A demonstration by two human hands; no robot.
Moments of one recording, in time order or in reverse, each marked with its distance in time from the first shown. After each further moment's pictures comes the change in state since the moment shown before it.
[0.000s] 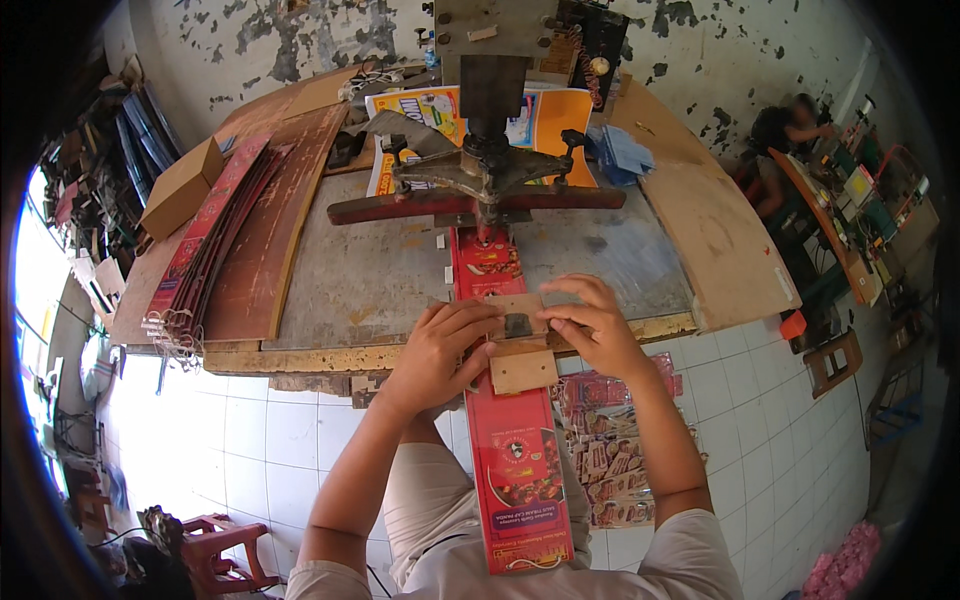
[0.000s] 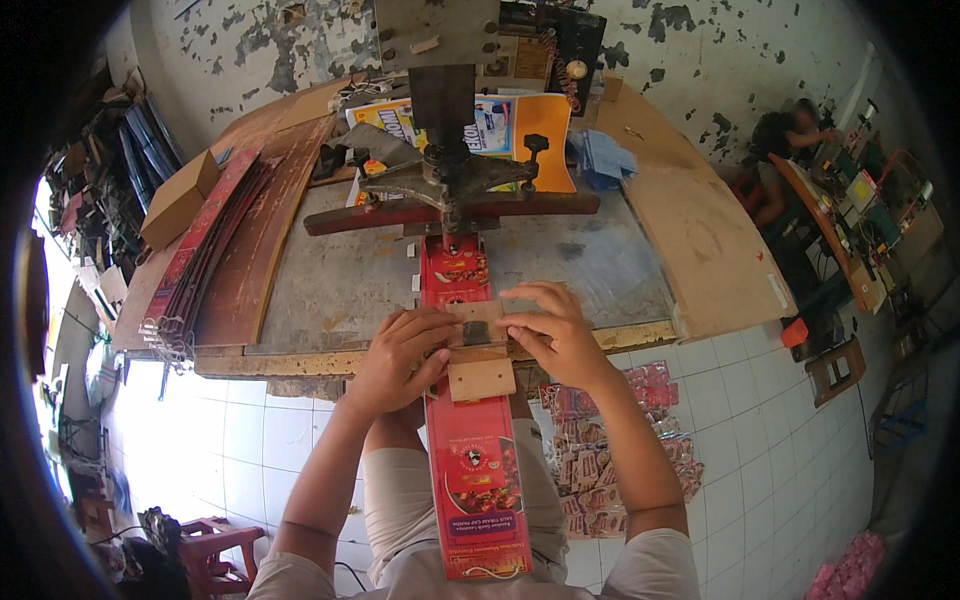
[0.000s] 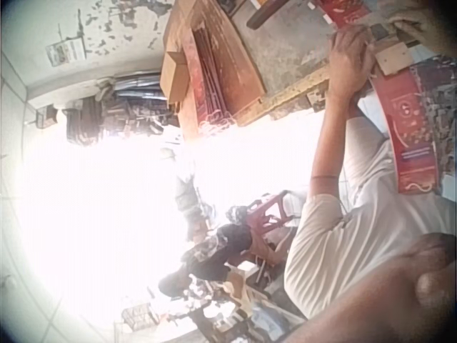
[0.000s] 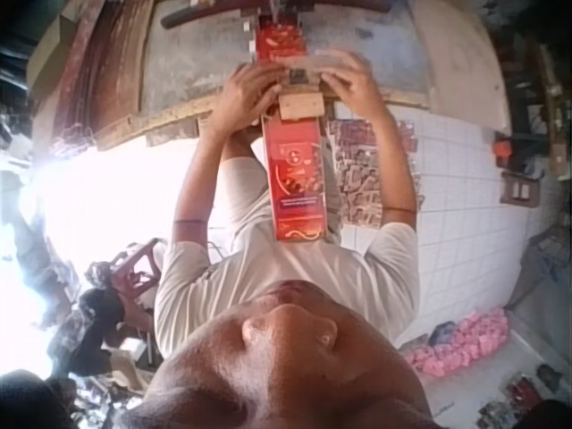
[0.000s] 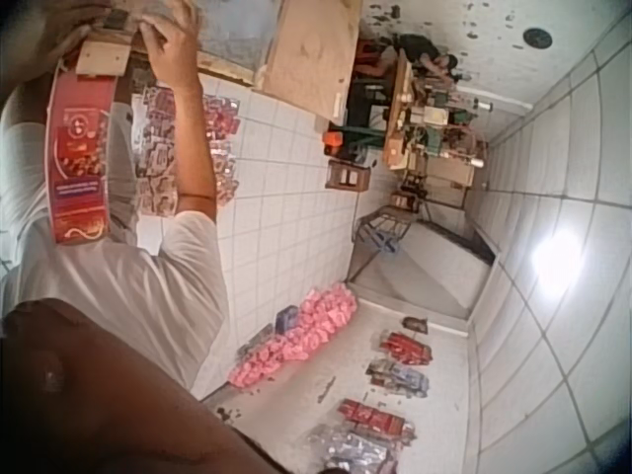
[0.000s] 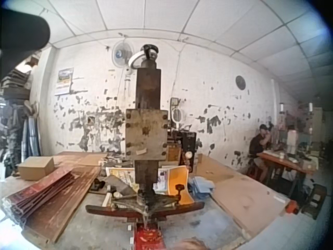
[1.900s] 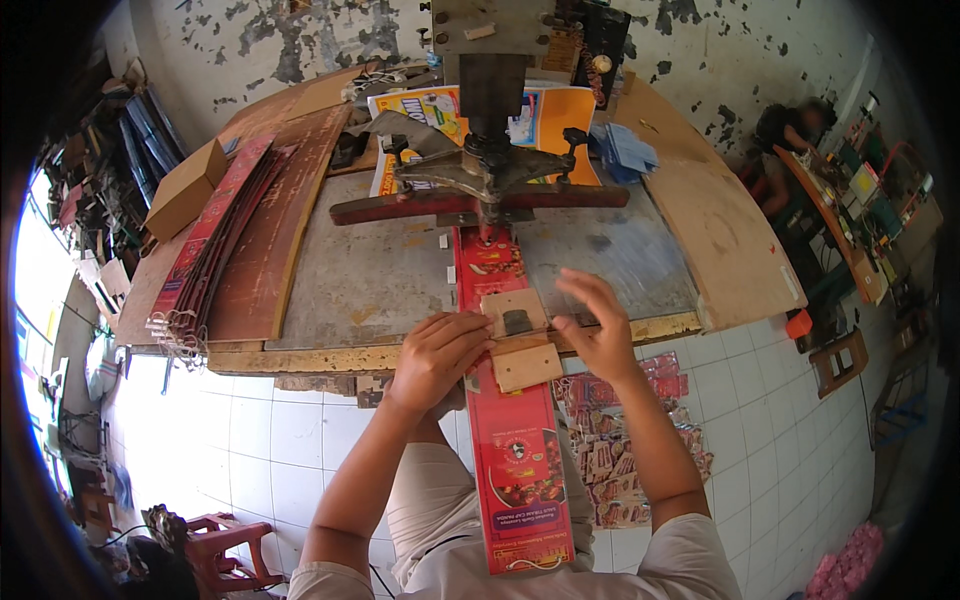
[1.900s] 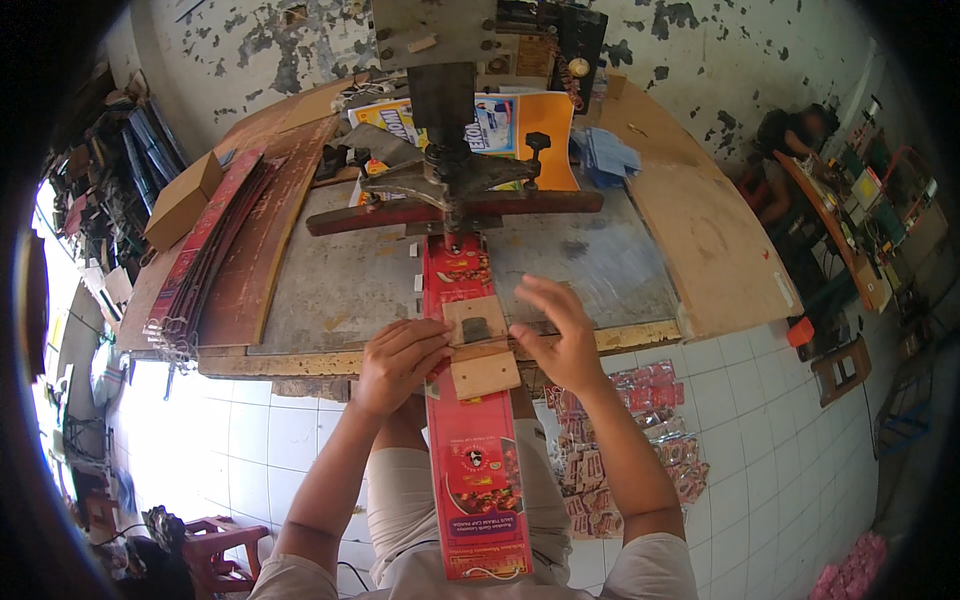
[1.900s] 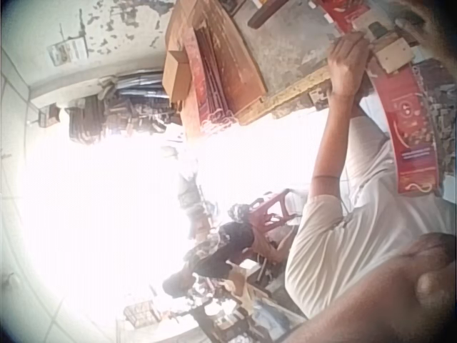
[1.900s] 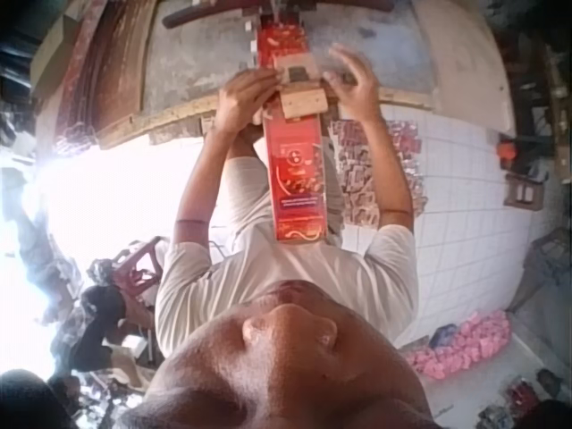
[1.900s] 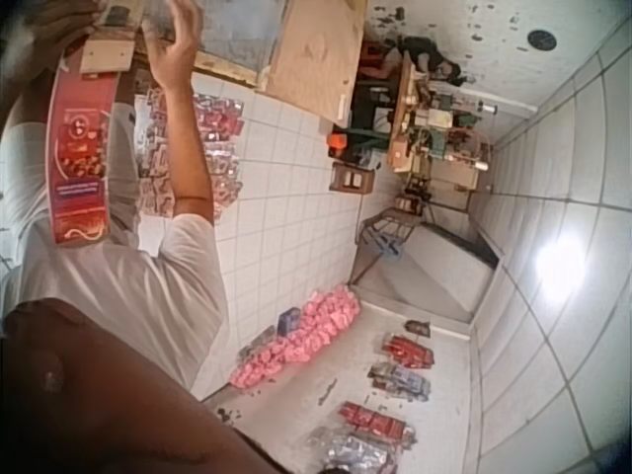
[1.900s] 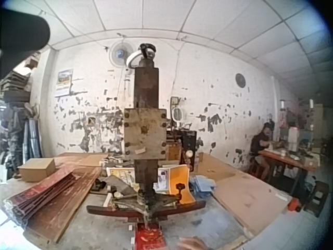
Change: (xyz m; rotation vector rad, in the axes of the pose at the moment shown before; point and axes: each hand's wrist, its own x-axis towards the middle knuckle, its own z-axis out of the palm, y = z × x) left_hand -0.007 -0.013 0.016 0.064 0.267 0.198; right_hand -0.006 -0.004 0.024 0.118 0.289 0.098
